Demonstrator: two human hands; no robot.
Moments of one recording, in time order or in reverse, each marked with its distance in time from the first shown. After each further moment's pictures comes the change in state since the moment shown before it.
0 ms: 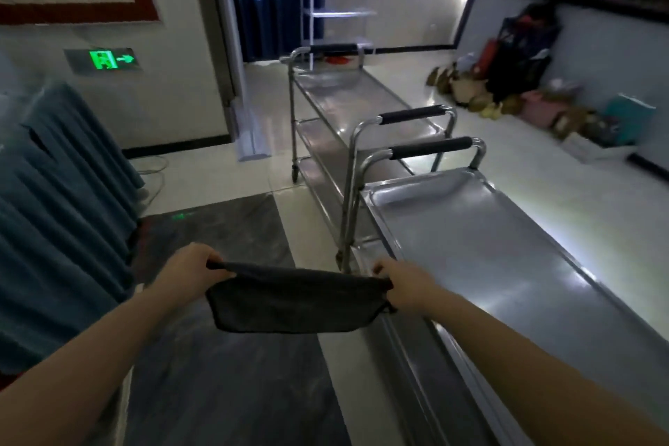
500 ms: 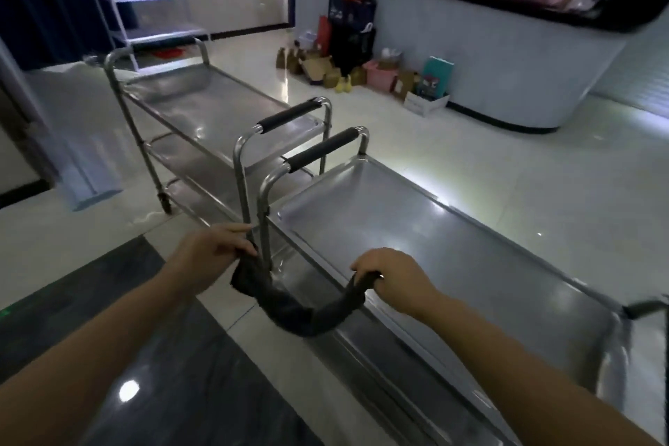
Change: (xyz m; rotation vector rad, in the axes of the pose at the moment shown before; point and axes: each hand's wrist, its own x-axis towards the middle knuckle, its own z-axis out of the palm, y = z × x) left_hand 0.181 0.130 0.001 -0.271 -0.214 0.803; right_hand 0.003 0.007 -0.051 0.154 0.459 0.189
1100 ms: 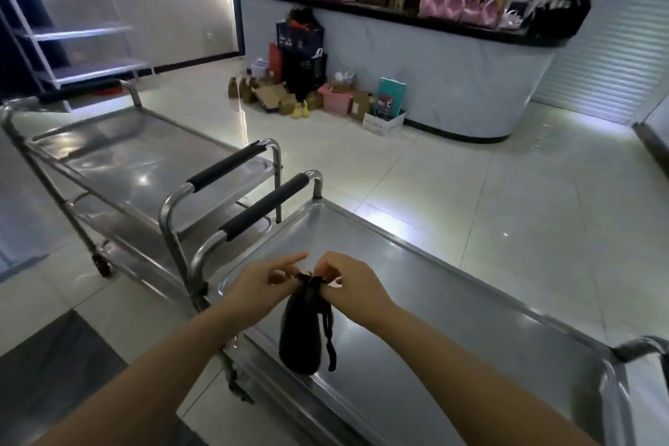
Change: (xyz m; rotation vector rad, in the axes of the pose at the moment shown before) left_hand 0.185 0.070 0.098 -0.415 -0.210 0.005; right_hand 0.117 0.069 -0.049 0.248 0.207 0.092
